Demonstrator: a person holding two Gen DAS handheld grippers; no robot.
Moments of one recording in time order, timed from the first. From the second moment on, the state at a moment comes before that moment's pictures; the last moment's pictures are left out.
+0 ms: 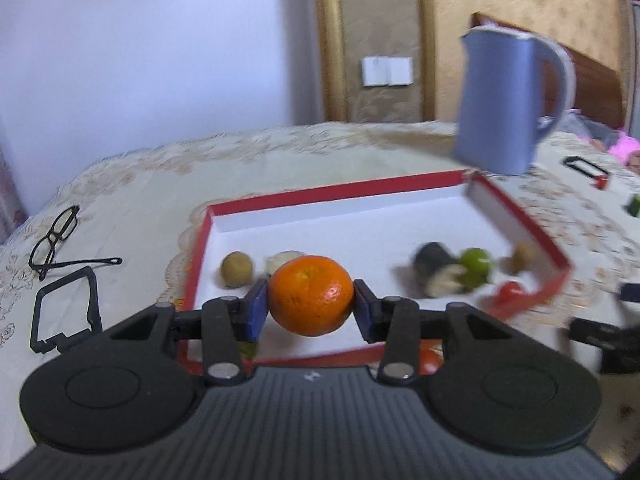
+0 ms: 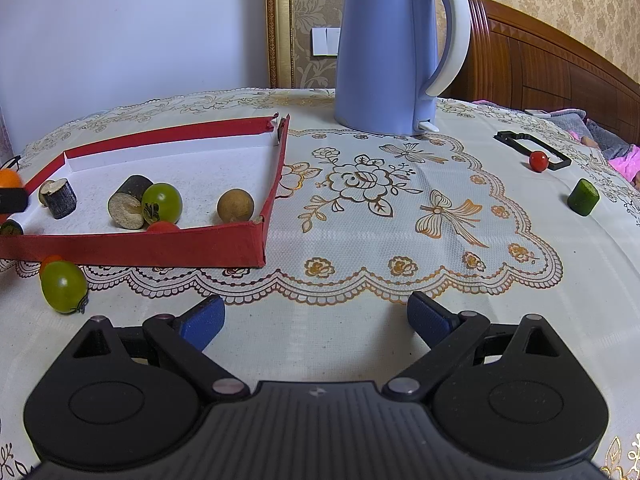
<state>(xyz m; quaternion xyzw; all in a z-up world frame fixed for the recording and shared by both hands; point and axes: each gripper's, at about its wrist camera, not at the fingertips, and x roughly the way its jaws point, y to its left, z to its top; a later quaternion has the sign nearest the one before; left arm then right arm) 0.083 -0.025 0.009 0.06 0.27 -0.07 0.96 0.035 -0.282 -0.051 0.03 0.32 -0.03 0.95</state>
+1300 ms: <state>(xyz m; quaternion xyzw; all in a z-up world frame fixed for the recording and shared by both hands) 0.119 -0.031 -0.027 0.08 0.30 -0.04 0.95 0.035 -0.282 -0.051 0.03 0.32 -0.03 0.95</state>
